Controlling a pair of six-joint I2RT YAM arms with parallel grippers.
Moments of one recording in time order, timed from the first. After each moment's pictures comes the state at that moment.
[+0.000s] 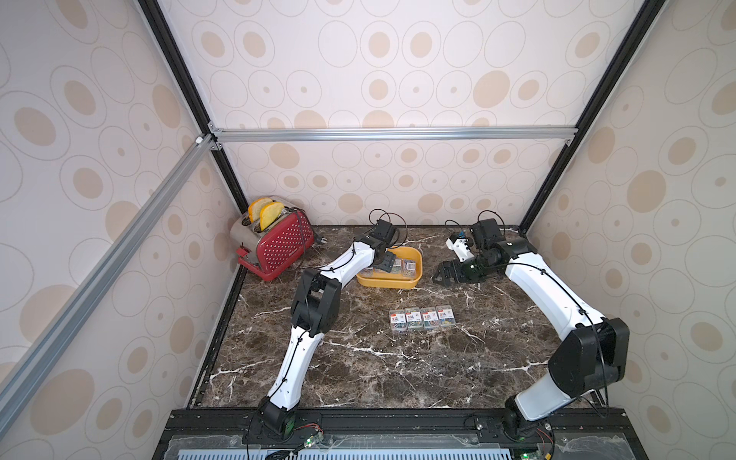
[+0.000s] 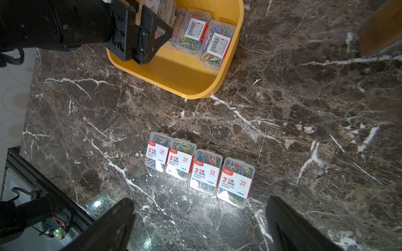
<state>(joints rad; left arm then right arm) -0.52 2.38 2.08 -0.73 -0.21 -0.11 0.35 1.60 1.46 -0.97 -0.34 0.05</state>
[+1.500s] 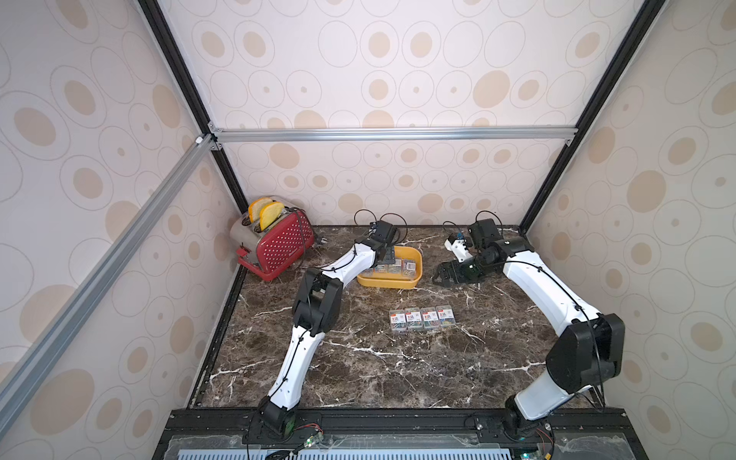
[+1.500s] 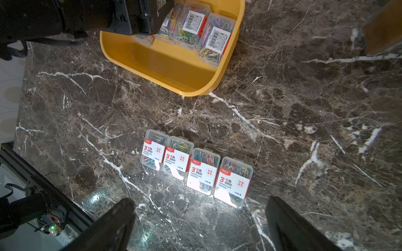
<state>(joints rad) -0.52 2.41 2.07 -0.64 -0.30 -0.51 0.35 1.63 1.48 -0.99 -0.34 0.02</state>
